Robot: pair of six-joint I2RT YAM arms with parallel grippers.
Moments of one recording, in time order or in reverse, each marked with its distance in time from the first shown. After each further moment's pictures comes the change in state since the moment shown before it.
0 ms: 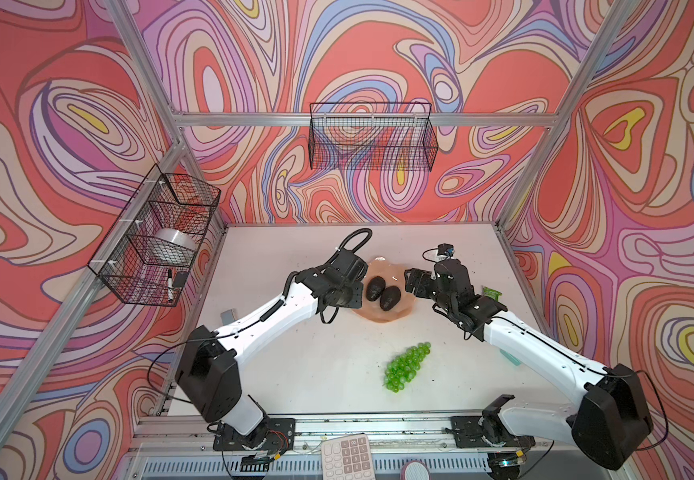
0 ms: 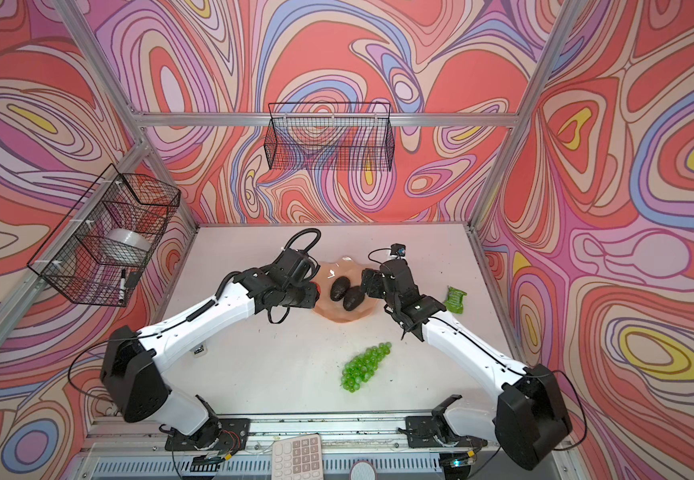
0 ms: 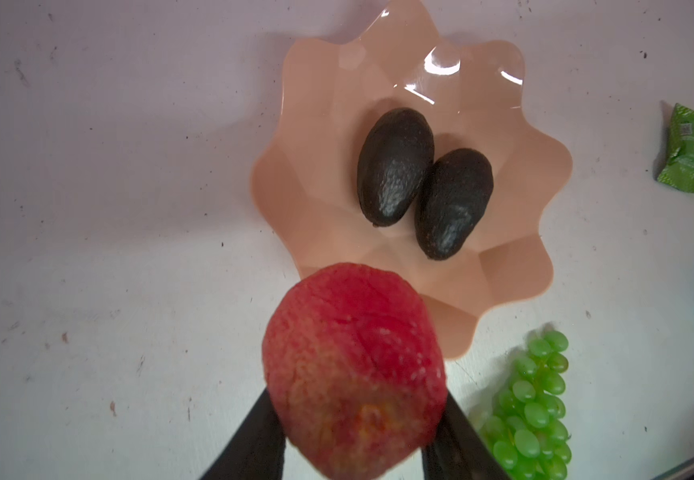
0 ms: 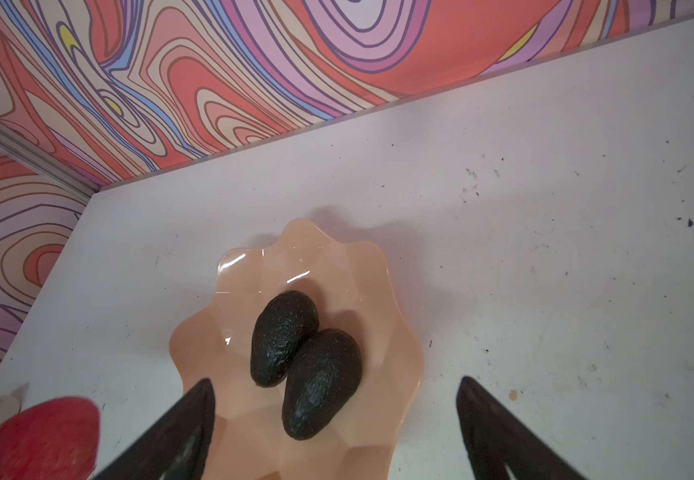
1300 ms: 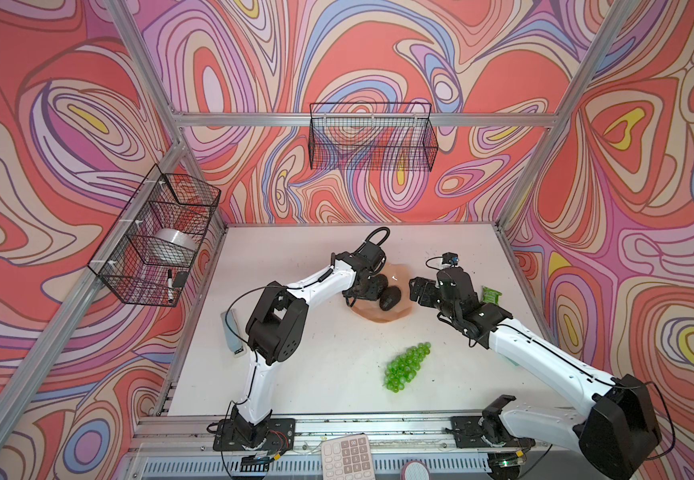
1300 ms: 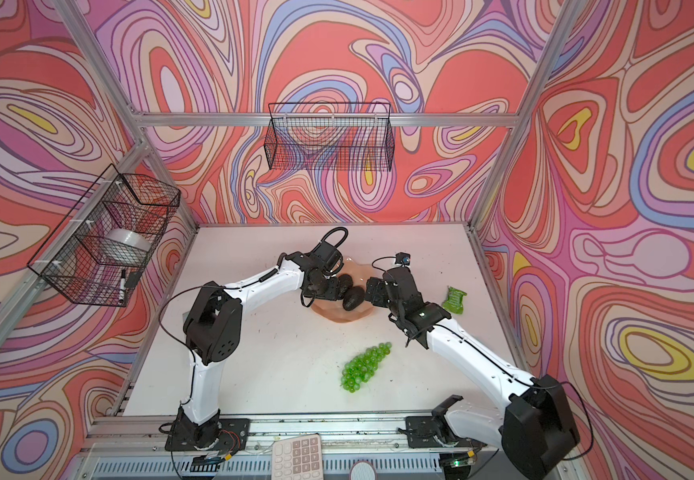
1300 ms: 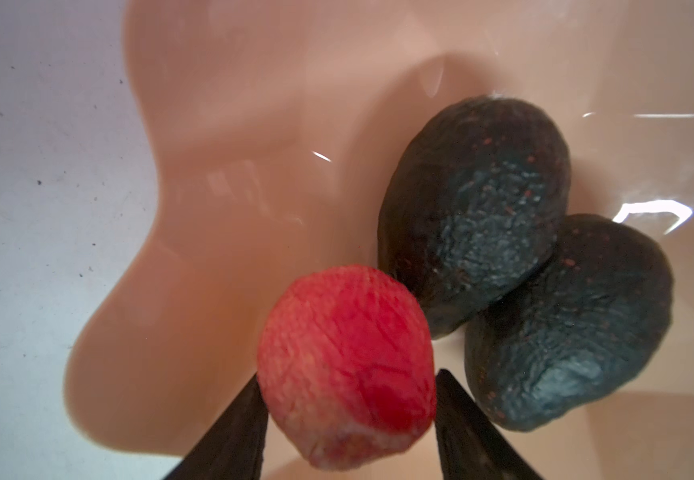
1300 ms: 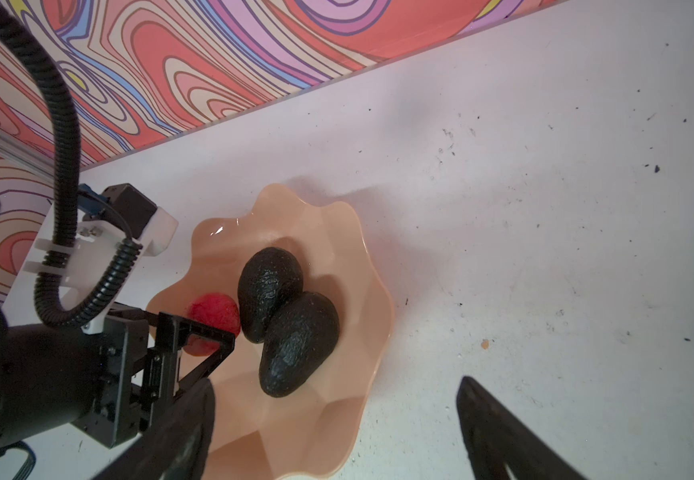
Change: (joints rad) left arm 0.032 0.475 0.333 -0.073 0.034 0.026; right arm 0.000 -0.047 -0.050 -0.065 0.007 0.036
